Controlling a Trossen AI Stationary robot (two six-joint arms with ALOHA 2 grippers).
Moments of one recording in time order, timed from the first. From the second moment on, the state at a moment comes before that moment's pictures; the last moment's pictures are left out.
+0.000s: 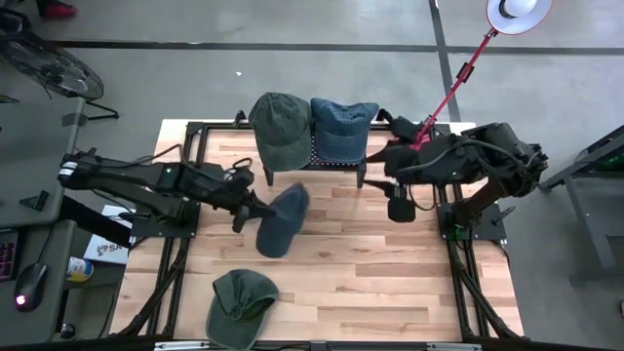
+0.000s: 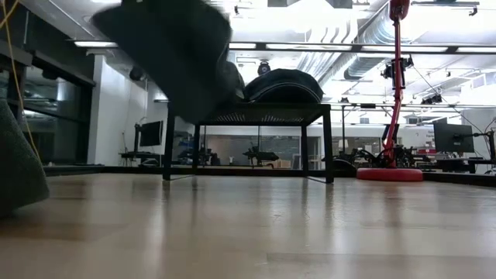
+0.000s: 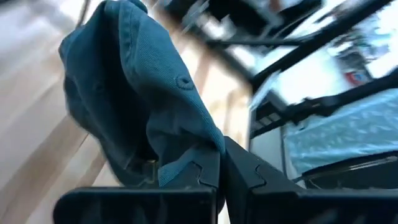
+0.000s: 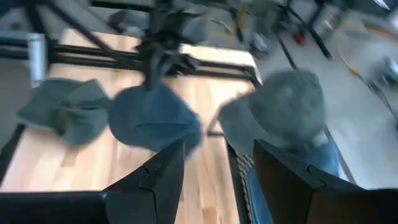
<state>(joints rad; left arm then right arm) -0.14 0.94 0.90 -0.33 0.03 -0.75 0.29 1.59 2.31 -1.32 0.44 0.05</state>
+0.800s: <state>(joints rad) -0.19 1.25 1.42 -0.43 0.19 -0.39 0.17 1.74 2.31 -1.25 -0.06 -0.08</state>
